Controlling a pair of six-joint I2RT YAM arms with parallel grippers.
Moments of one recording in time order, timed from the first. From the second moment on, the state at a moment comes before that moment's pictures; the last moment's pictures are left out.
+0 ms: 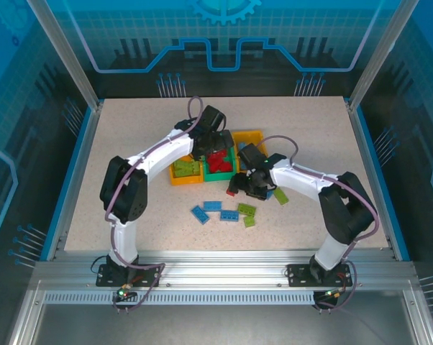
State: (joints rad) left arm -0.53 1.96 1.66 -0.72 -0.07 -0.89; right arm 0.62 1.71 1.11 -0.67 -0.14 0.82
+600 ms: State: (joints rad) left arm -0.46 1.49 1.26 -0.67 -0.09 -0.90; right arm 0.70 1.99 1.38 -0.77 -0.02 0.87
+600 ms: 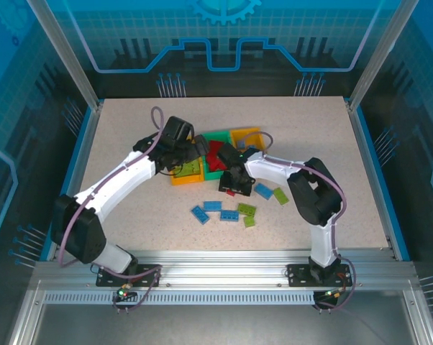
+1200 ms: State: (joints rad) left arm -0.46 1.24 0.90 -0.72 -0.12 -0.96; right arm 0.74 1.90 1.51 -0.87 0.03 0.81
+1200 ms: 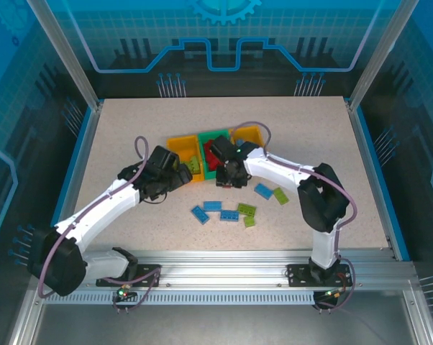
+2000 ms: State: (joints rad) left arm -0.74 1.24 0.78 -0.73 -0.12 -1.13; right arm 0.59 2.16 1.93 -0.93 -0.02 0.53
